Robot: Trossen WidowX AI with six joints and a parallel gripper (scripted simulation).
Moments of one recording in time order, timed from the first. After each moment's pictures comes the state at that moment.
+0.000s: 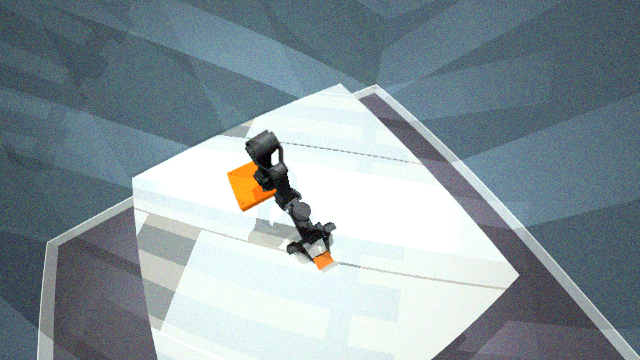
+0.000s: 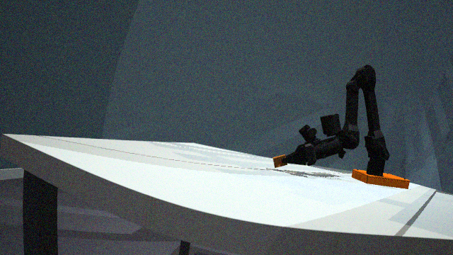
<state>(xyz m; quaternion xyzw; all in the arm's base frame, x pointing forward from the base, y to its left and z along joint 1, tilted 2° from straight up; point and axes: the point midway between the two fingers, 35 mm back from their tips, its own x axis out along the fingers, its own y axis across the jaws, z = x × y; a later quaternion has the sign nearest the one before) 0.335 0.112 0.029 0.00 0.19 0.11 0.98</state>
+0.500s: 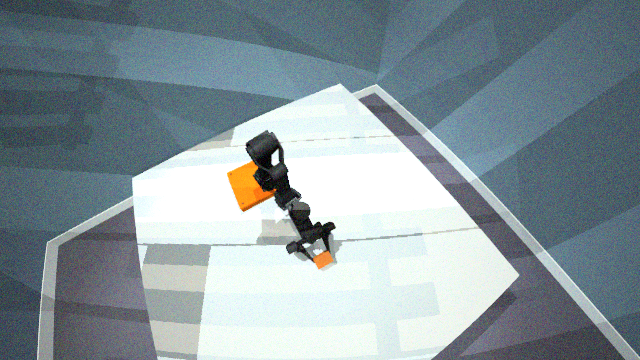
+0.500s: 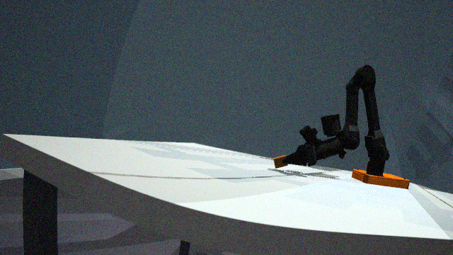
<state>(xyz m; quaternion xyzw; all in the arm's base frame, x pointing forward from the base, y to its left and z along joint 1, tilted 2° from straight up) 0.333 0.112 0.028 0.00 0.19 0.10 0.98</state>
